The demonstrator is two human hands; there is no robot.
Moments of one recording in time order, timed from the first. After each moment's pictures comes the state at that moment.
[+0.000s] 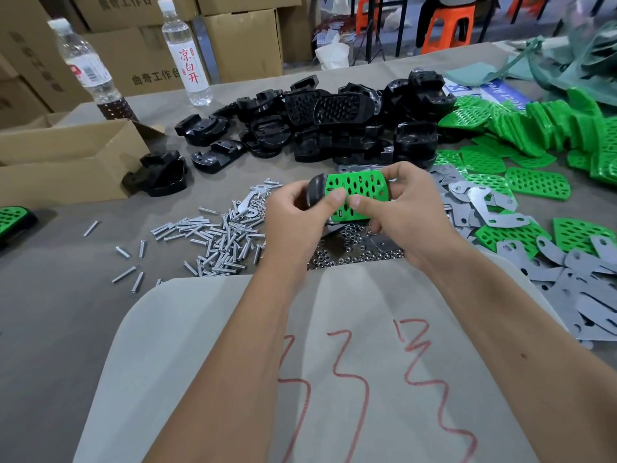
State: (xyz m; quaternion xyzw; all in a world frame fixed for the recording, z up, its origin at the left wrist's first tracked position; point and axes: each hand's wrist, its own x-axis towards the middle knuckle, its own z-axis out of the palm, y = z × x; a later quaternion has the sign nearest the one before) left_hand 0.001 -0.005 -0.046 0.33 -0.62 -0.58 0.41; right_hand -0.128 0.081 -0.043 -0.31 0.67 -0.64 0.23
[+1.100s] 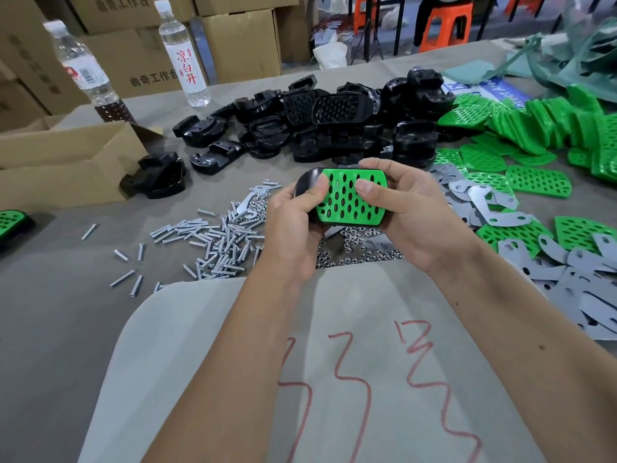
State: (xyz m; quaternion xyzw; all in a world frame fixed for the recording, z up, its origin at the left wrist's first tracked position) left_hand -0.002 -0.003 -0.039 0.26 -0.46 -0.76 0.38; right_hand -0.127 0.091 -0.033 -0.30 0.45 -0.73 0.41
